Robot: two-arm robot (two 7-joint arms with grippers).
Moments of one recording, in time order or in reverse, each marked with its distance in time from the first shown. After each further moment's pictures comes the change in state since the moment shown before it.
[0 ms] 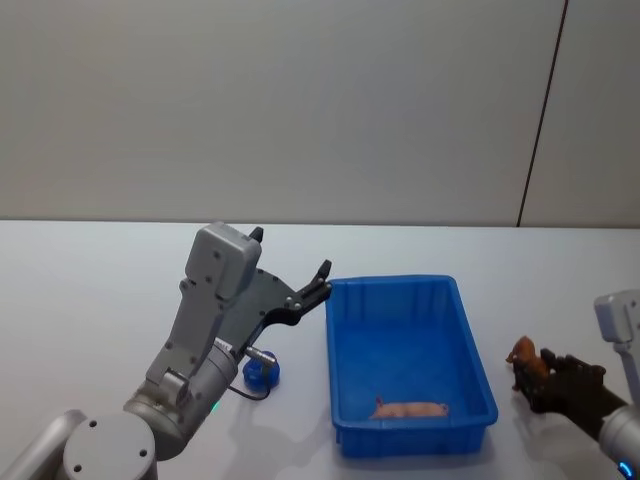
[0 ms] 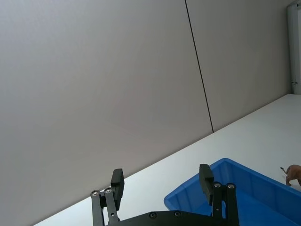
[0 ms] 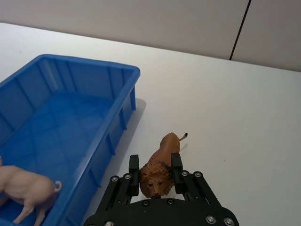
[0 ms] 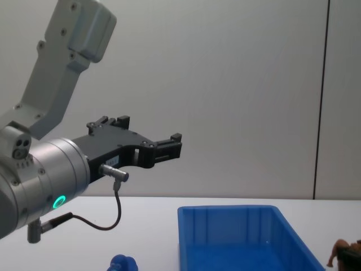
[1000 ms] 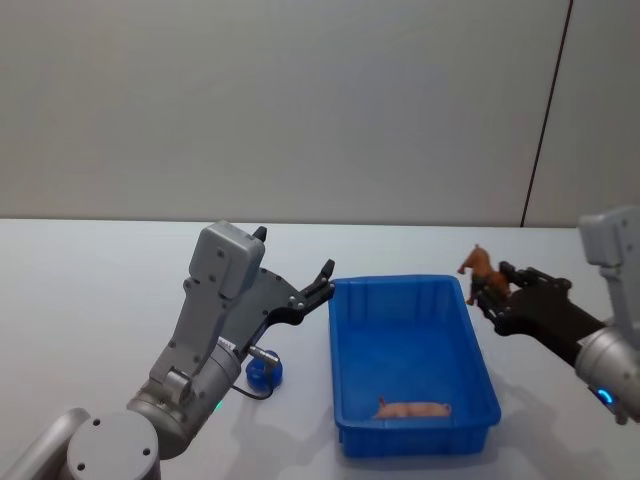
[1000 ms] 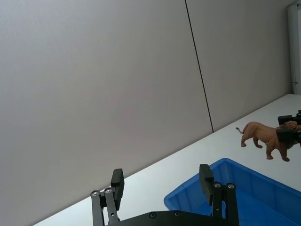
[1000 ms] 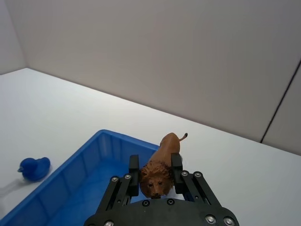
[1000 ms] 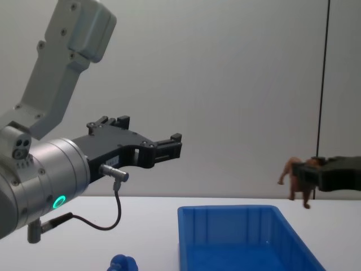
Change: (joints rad) left arm 0.000 0.000 0.000 0.000 0.000 0.000 0.000; right arm 0.093 -0.025 -0.007 -0.098 -0.028 -0.034 0.115
